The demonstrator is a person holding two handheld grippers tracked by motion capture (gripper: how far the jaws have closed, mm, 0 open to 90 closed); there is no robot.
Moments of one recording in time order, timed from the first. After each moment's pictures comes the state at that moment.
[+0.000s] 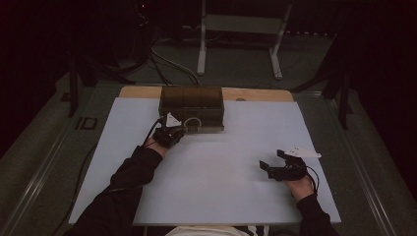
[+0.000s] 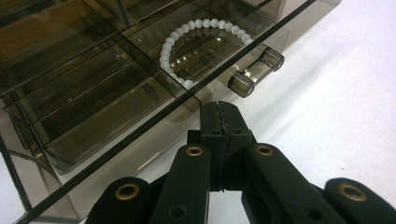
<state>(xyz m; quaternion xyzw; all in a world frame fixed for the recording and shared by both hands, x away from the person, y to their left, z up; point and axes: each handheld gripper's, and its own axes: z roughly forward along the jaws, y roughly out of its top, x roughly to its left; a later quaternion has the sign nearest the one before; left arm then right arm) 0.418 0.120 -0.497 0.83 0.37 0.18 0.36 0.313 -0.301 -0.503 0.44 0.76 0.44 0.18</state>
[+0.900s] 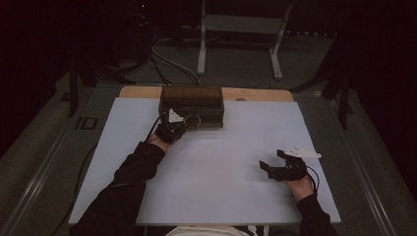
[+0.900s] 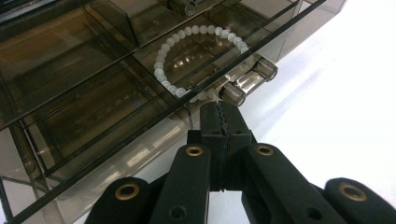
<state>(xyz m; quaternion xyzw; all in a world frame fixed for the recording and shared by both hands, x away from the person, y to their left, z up) 0.432 0.113 -0.496 0.83 0.38 0.19 0.36 0.312 -0.301 -0.503 0.44 0.76 0.44 0.18</state>
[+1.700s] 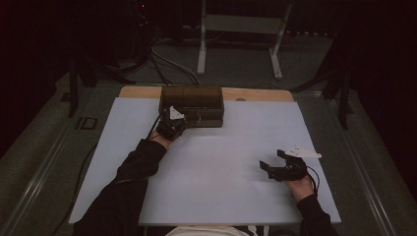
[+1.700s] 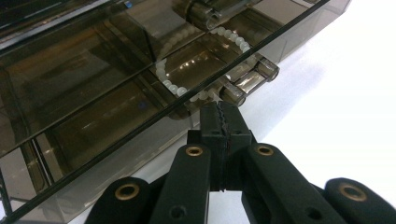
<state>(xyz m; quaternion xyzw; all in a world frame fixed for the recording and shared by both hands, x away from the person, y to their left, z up) 0.444 0.112 -0.497 0.83 0.39 0.20 0.36 0.312 -0.301 -0.503 0.44 0.76 0.44 0.18</state>
